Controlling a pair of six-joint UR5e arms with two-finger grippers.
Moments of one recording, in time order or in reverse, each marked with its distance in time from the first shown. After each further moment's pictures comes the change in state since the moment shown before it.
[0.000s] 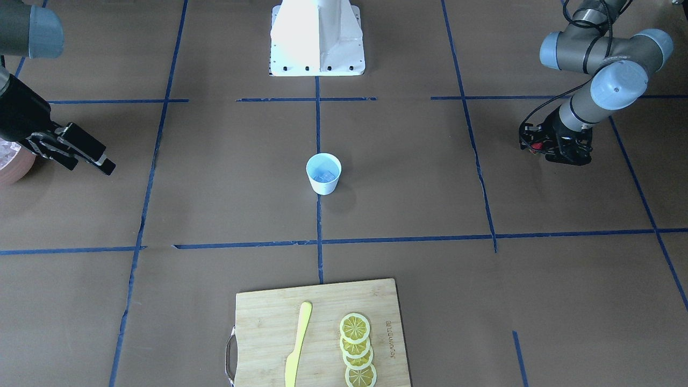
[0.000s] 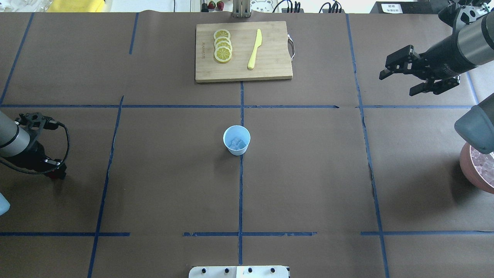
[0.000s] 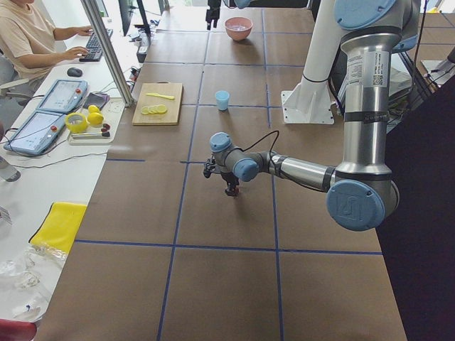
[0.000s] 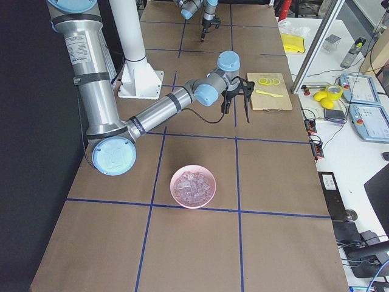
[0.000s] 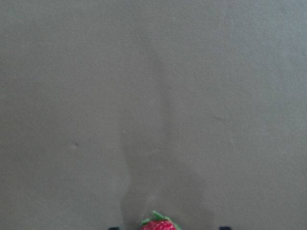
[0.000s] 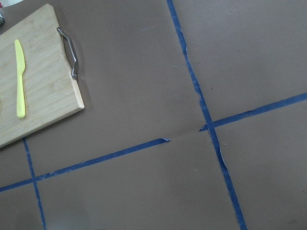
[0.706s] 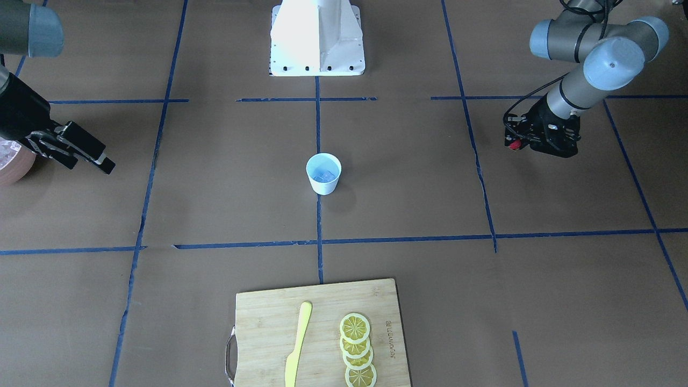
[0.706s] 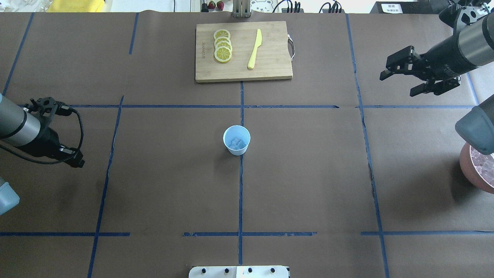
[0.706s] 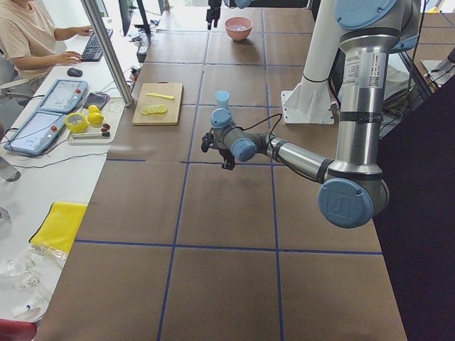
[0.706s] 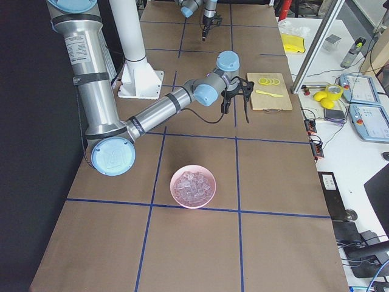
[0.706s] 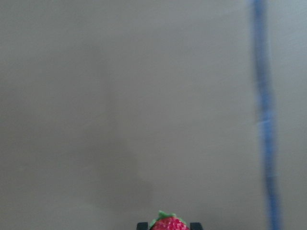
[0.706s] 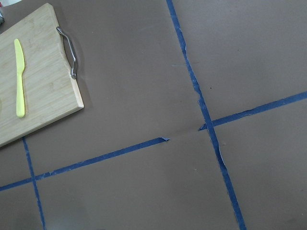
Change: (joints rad) left arm -0.003 -0.093 -0.137 0.009 -0.014 -0.080; right arm 0.000 -0.003 0.001 0.000 -0.001 -0.001
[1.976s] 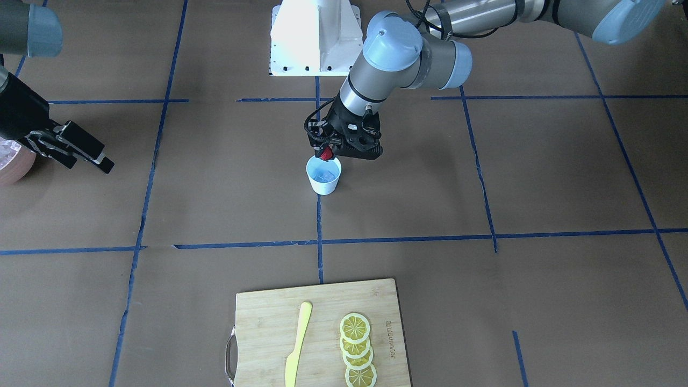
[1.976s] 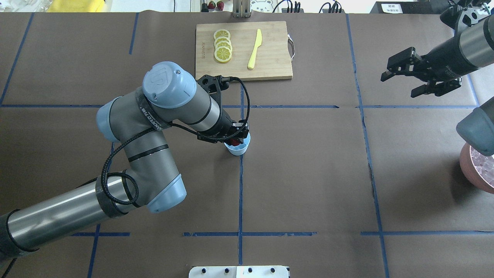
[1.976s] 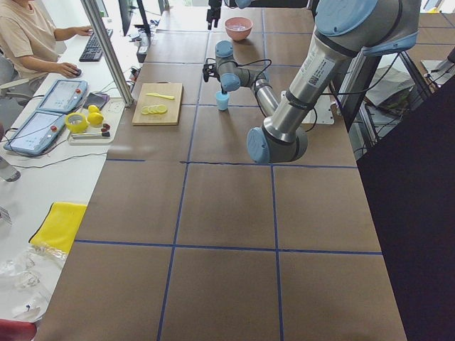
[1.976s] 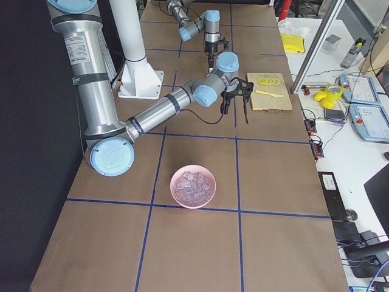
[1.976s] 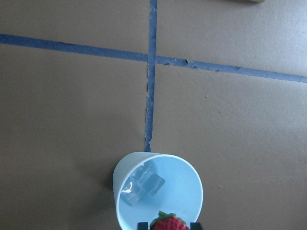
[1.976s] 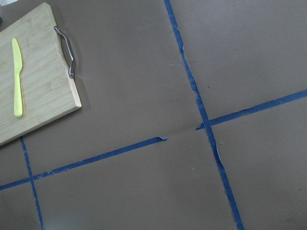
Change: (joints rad) left arm 0.266 -0.679 0.274 -0.006 0.223 -0.615; right arm 0.000 -0.008 0.003 0.003 0.000 0.000
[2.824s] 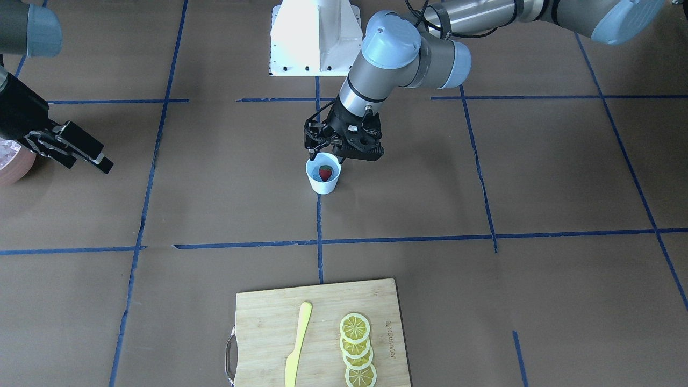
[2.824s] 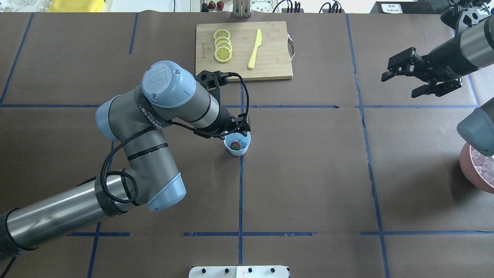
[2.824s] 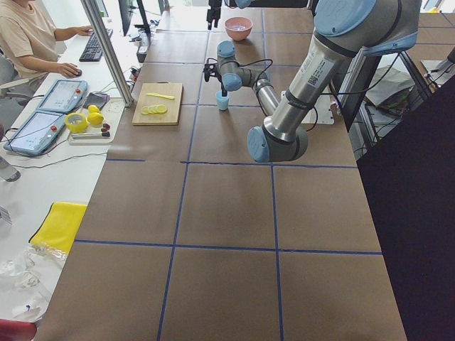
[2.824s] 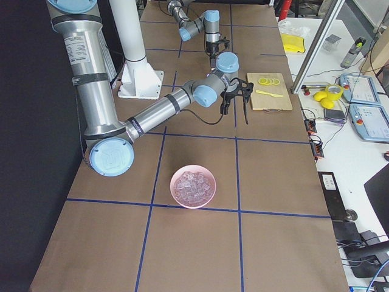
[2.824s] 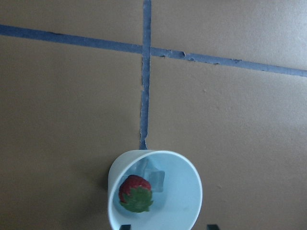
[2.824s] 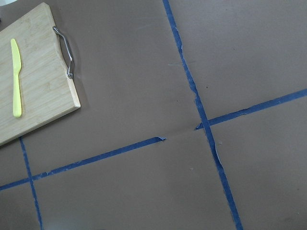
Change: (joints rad) left arm -0.023 0.002 -0.016 0.001 0.047 0.000; right arm 0.005 -0.003 0.001 0.000 0.002 0.000
